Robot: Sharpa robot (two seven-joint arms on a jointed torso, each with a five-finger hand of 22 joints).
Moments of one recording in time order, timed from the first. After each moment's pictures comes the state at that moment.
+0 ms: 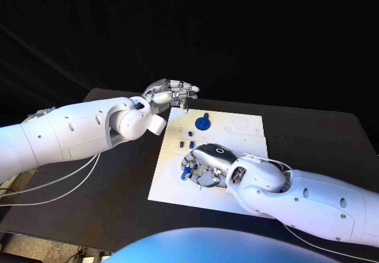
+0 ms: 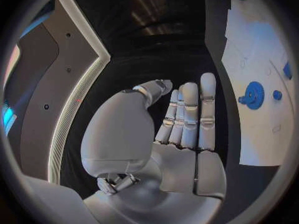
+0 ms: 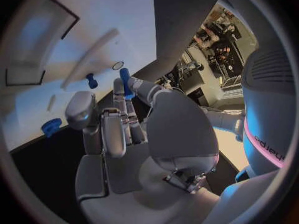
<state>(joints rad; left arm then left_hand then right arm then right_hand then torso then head) 1.16 -0.84 0.00 1.40 -0.14 -0.08 0.31 1.33 -0.19 0.56 0.02 0.38 0.84 0.19 0.29 0.33 0.87 0.12 0.63 0.24 1.09 0.04 1.14 0.53 0.17 1.03 0.13 0.94 0.62 1.04 -0.56 -0.15 1.66 -1.61 -0.33 -0.13 1.27 -0.11 0.62 -0.01 0.14 1.00 0.14 0.24 0.42 1.18 0.06 0.25 0.16 1.47 -0.01 1.43 1.26 0.12 1.33 0.09 1.12 1.16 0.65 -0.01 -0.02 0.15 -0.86</state>
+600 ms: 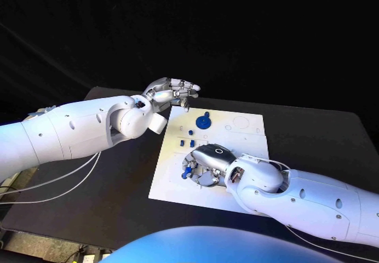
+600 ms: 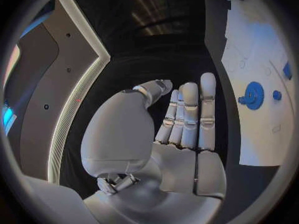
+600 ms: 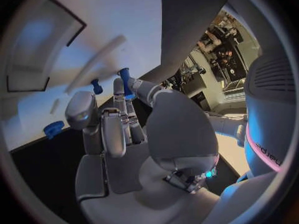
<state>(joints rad) 1.16 -0.84 0.00 1.40 -0.14 -0.08 0.31 1.33 -0.19 0.56 0.02 0.38 0.84 0.19 0.29 0.33 0.87 0.12 0.63 0.24 1.09 0.04 1.14 0.53 0.17 1.03 0.13 0.93 0.61 1.03 -0.55 -0.15 1.64 -1.65 -0.31 -0.15 1.27 -0.11 0.62 -0.01 0.14 1.00 0.14 0.24 0.42 1.18 0.06 0.25 0.16 1.47 -0.01 1.43 1.26 0.12 1.33 0.09 1.12 1.16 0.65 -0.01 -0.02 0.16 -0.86</state>
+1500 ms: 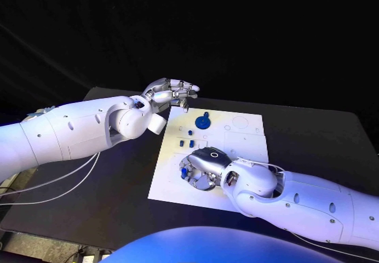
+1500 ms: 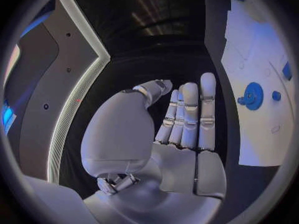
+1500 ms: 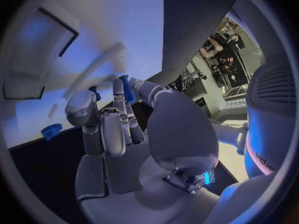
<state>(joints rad) 1.16 -0.84 0.00 1.40 -0.14 -0.07 0.31 1.33 -0.19 0.55 0.02 0.38 0.84 0.19 0.29 0.33 0.87 0.12 0.63 0.24 1.09 0.04 1.15 0.53 0.17 1.03 0.13 0.93 0.61 1.02 -0.53 -0.15 1.64 -1.72 -0.29 -0.20 1.22 -0.17 0.59 0.00 0.16 0.85 0.16 0.16 0.40 1.17 0.08 0.24 0.18 1.46 0.00 1.43 1.25 0.12 1.32 0.10 1.11 1.15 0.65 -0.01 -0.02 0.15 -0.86</state>
